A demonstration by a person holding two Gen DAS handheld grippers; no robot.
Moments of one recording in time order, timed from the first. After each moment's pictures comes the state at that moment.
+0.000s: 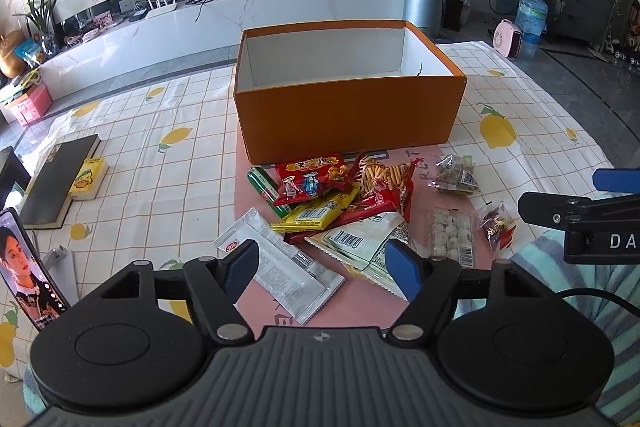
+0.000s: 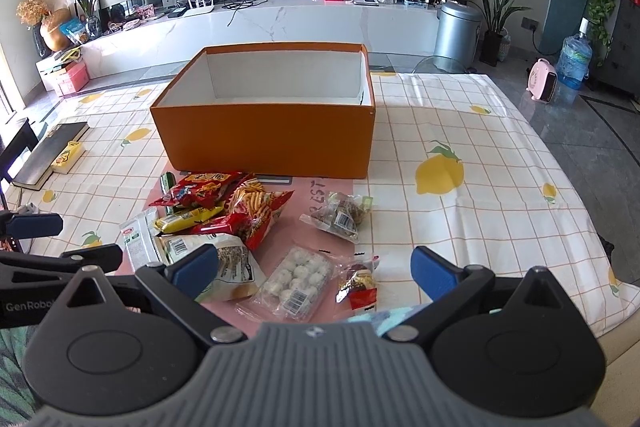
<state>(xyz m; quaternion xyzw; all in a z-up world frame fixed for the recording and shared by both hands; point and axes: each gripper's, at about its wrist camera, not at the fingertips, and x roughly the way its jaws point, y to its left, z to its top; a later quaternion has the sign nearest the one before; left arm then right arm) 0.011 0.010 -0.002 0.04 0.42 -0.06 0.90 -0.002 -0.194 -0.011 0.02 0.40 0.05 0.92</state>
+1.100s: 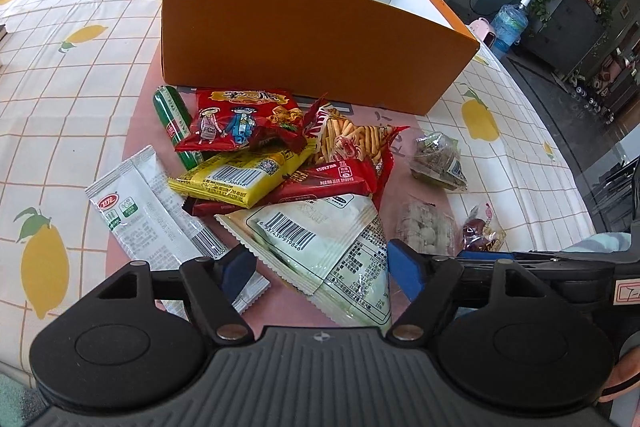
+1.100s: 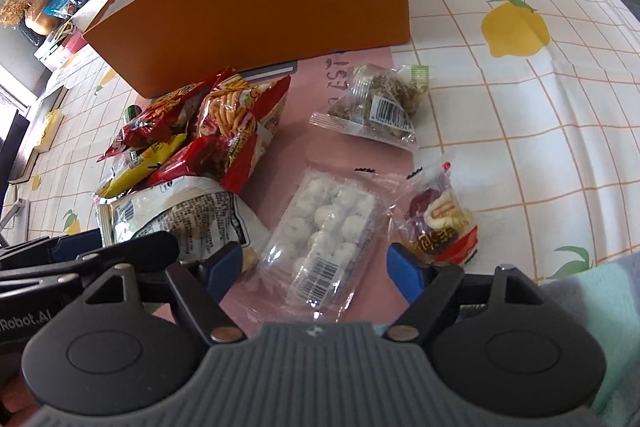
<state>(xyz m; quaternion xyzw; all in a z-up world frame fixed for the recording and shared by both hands) 0.079 0.015 -0.094 -0.11 0.49 -0.14 0.85 0.084 -0.185 -0.131 0.12 0.54 0.09 0.83</state>
